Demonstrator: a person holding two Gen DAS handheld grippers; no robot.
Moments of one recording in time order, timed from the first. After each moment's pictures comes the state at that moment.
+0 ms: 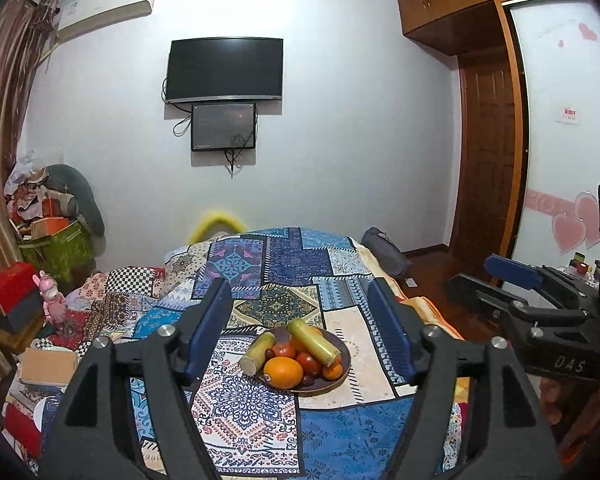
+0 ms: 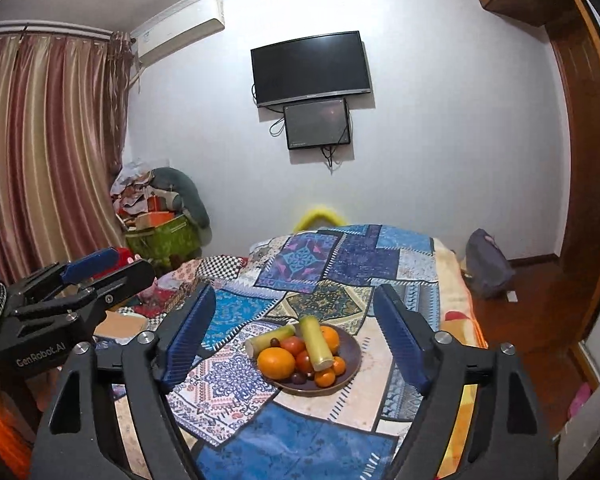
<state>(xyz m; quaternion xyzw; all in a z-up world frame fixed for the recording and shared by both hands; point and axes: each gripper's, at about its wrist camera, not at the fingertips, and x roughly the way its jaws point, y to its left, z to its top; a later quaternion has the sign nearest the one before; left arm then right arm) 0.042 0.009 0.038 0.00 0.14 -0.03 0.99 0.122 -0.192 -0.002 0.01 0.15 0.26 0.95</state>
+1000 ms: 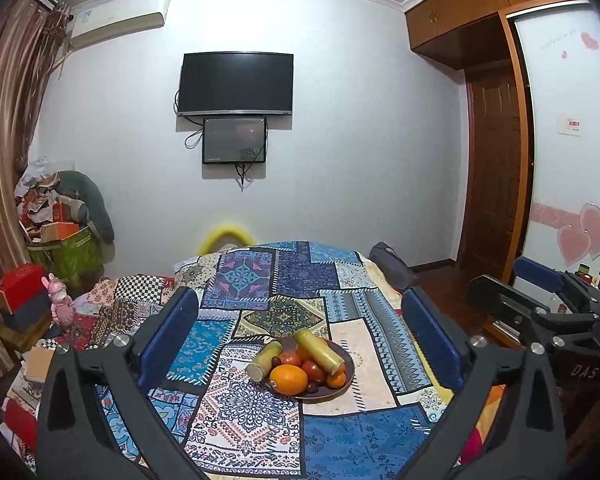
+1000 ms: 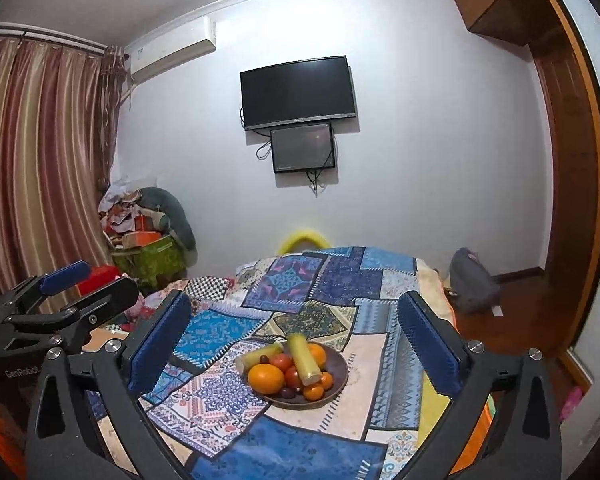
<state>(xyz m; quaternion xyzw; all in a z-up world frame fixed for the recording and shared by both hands) 0.020 0.011 0.043 -0.01 0.11 -0.01 0.99 0.095 -0.202 0.005 0.02 0.10 0.23 0.97</state>
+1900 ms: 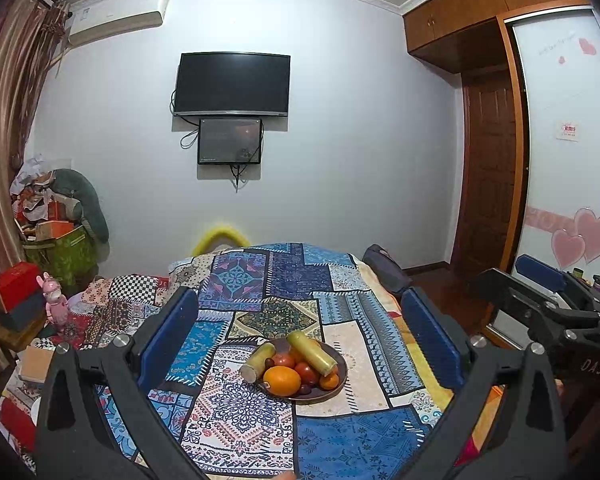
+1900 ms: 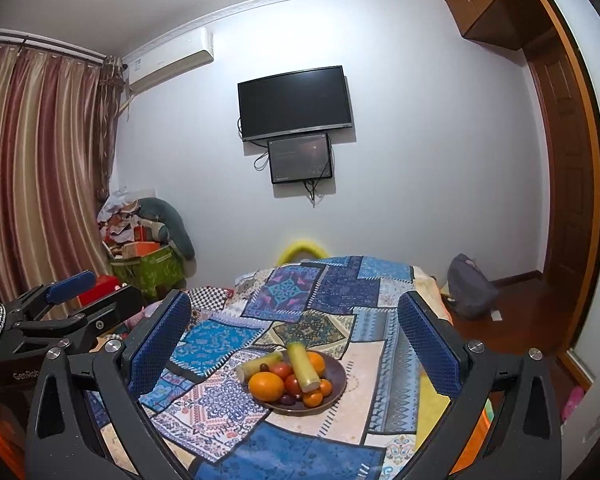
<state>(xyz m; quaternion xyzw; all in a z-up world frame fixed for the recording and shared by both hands) 0.019 0.011 0.050 -0.02 0.11 -0.02 0.99 0.089 -0.208 0.013 0.03 0.09 0.22 0.97</state>
